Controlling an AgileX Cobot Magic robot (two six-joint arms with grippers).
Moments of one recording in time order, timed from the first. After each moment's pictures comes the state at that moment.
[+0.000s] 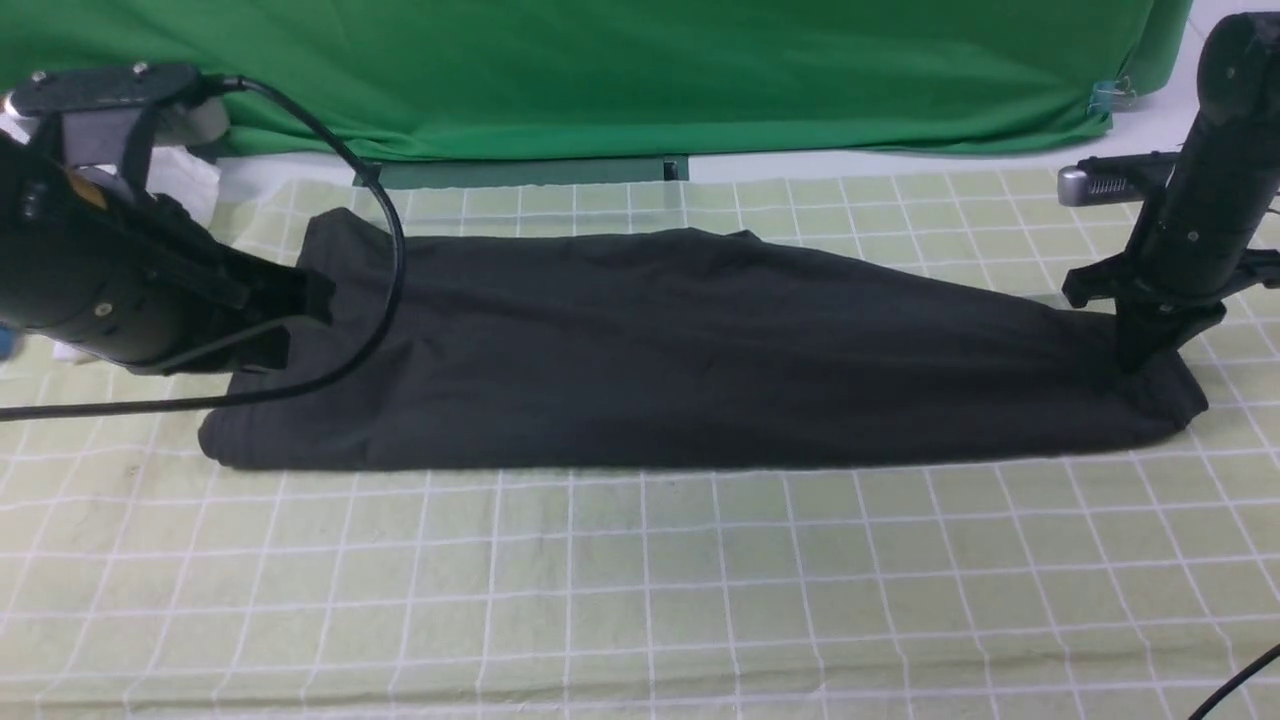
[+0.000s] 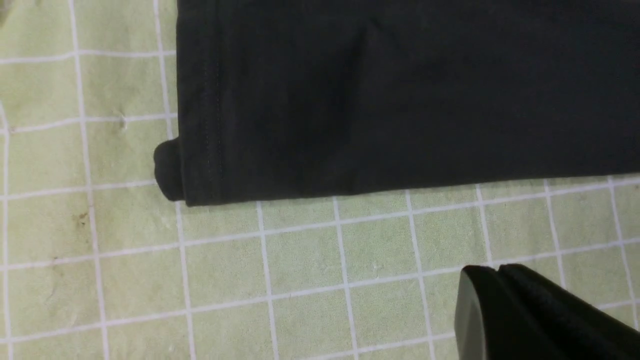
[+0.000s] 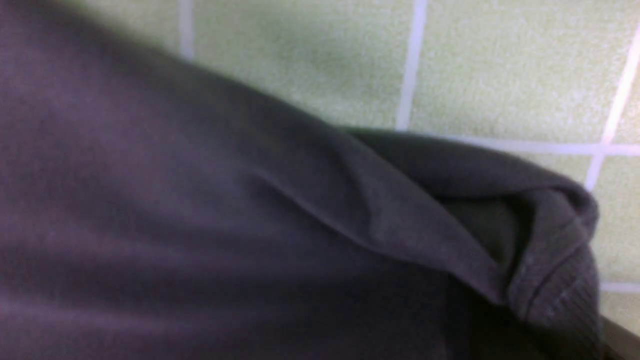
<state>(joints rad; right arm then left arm) -0.01 2.30 -1.89 0.08 1.22 -0.13 -0.09 1.30 -1.05 -0.13 0.87 0.00</state>
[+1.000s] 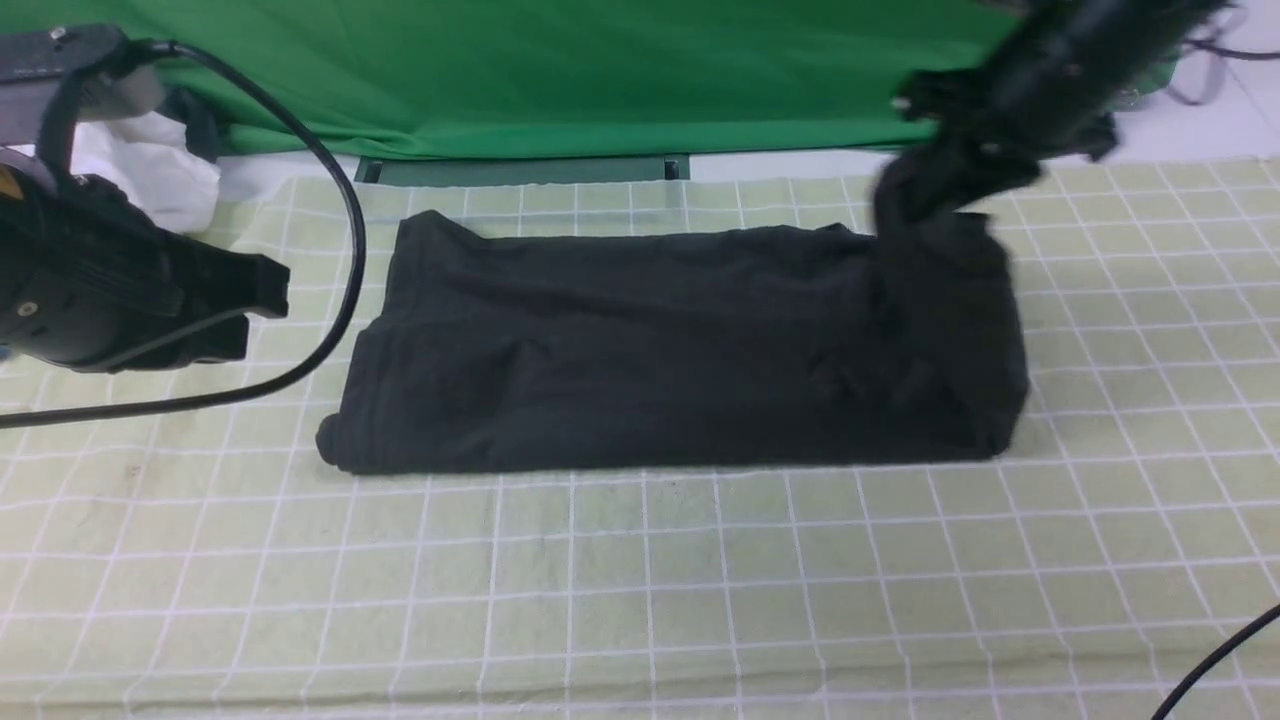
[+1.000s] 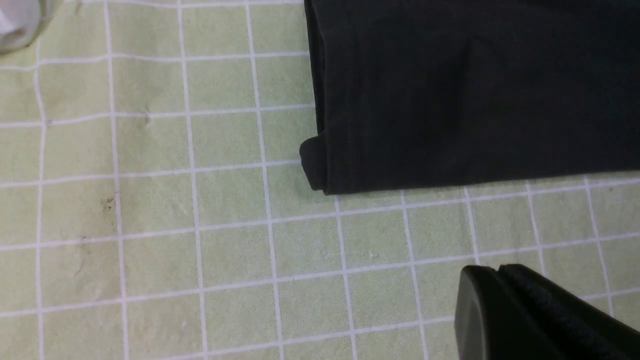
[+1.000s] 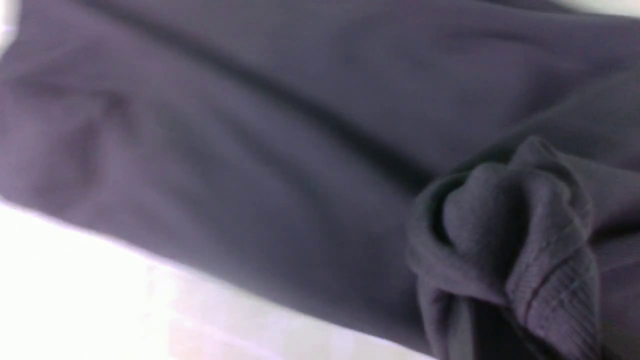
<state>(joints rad) 0.23 2.07 -1.97 0.52 1.20 -0.07 -0.09 1.20 -1.05 -0.11 0.91 -0.03</state>
